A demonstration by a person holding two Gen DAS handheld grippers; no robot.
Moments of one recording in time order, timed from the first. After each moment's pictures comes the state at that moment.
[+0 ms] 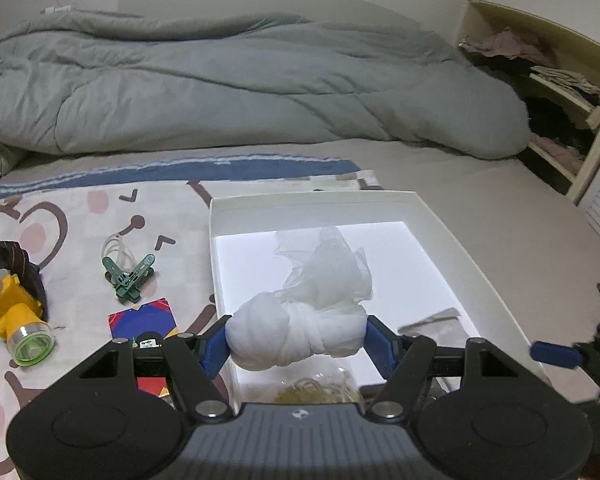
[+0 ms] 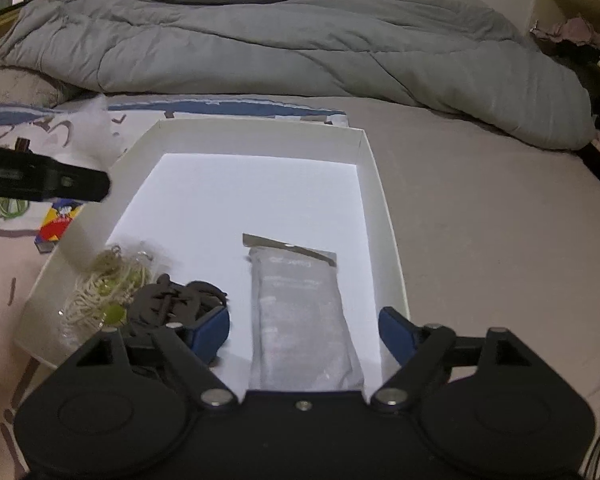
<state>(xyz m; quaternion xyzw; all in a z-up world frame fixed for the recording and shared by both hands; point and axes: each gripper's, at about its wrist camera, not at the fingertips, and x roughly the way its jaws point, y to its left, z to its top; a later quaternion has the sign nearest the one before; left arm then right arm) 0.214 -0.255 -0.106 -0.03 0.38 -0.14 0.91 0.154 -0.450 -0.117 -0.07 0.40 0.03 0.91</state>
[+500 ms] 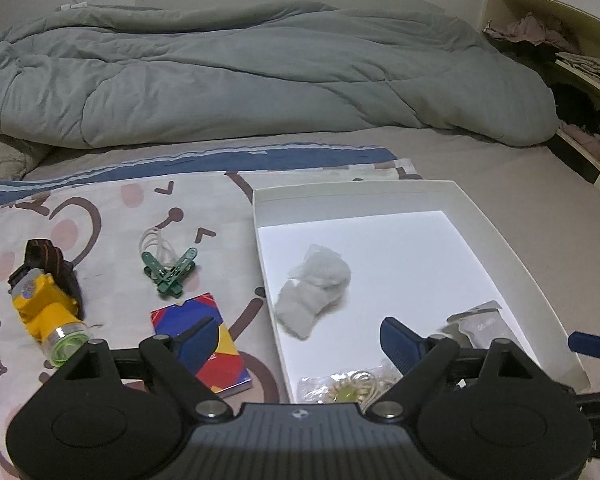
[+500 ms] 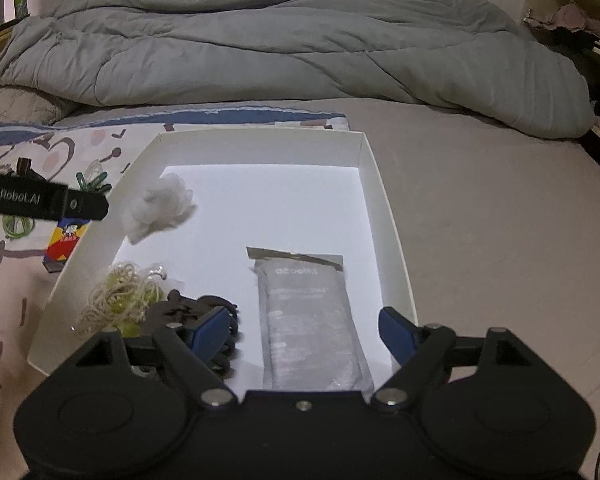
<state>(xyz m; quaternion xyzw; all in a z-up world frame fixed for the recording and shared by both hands) 0.217 -0.236 -0.103 -0.01 0.40 -0.11 0.91 0.159 -0.450 -0.112 -0.05 0.40 0.03 0.91</state>
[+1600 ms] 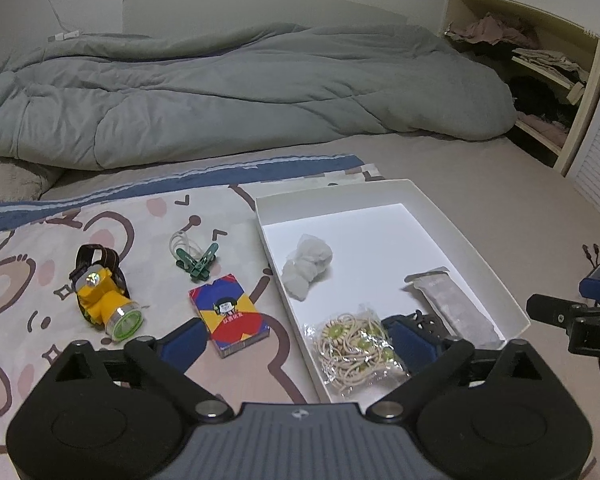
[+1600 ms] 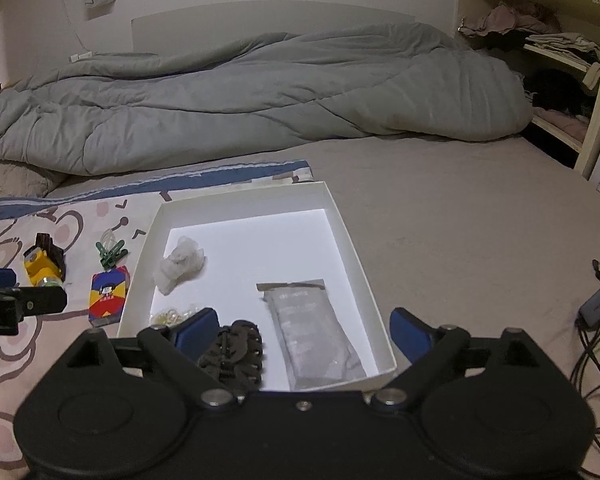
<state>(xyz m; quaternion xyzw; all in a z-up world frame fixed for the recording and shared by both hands) 0.135 -0.196 -0.043 0.01 0.39 -0.15 0.91 0.091 -0.438 -0.034 0.01 0.36 -0.04 0.93</state>
